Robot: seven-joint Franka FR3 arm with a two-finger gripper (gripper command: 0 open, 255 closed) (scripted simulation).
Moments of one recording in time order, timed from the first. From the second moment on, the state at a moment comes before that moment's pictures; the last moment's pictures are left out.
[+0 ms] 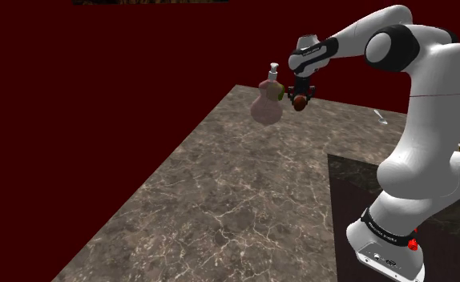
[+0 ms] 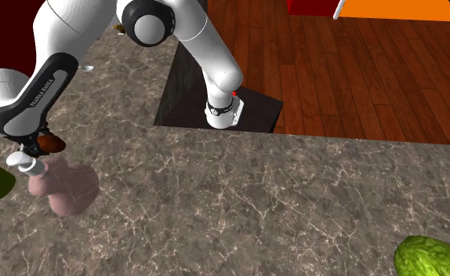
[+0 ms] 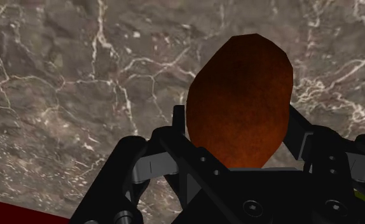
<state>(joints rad) -0.64 0.47 0.03 -1.60 -0.20 2.05 0.48</state>
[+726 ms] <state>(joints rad) -0.64 0.49 0.03 -1.62 -0.20 2.09 0.49</state>
